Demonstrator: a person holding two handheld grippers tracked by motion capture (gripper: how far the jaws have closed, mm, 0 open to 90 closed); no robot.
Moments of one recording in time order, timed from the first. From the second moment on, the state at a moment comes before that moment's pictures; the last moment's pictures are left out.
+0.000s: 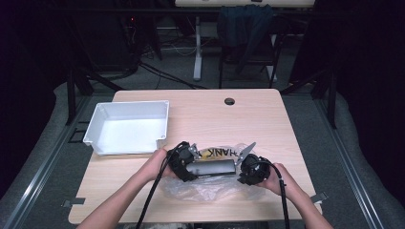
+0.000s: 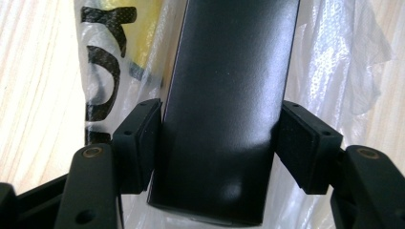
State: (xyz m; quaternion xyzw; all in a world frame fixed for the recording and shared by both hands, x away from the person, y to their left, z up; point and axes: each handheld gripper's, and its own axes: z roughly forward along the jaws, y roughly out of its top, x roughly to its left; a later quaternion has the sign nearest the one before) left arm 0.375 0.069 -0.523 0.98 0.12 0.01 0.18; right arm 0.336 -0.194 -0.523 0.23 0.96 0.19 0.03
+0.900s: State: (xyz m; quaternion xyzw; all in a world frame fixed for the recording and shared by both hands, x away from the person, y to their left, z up) left arm 0.368 0.075 -0.479 0.97 0.09 0.04 0.21; right arm 0.337 -0.194 -0.524 0.23 0.95 0.19 0.04
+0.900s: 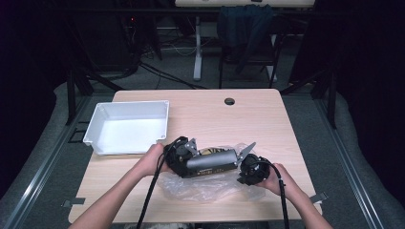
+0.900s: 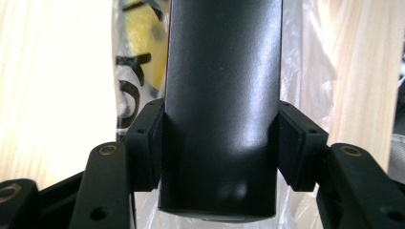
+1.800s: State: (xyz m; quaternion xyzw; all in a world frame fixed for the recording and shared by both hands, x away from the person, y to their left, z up) left arm 0.396 0.093 -0.424 0.97 0.11 0.08 0.22; right arm 0.336 -0.202 -0.495 0.25 0.93 0.28 0.04
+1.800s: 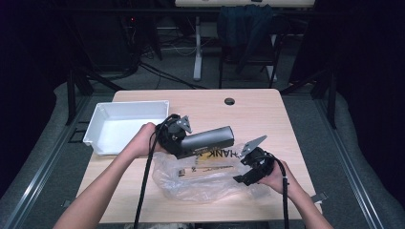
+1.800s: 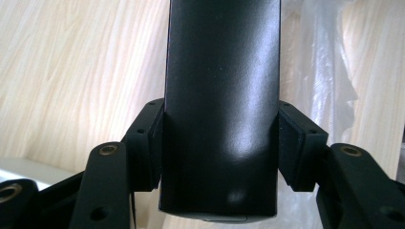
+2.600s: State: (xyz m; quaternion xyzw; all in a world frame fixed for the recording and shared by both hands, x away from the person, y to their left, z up) left arm 0.417 0.156 -0.396 0.95 0.17 0.12 0.23; right arm 0.335 -0.211 -0.486 0.27 0.92 0.29 0.05
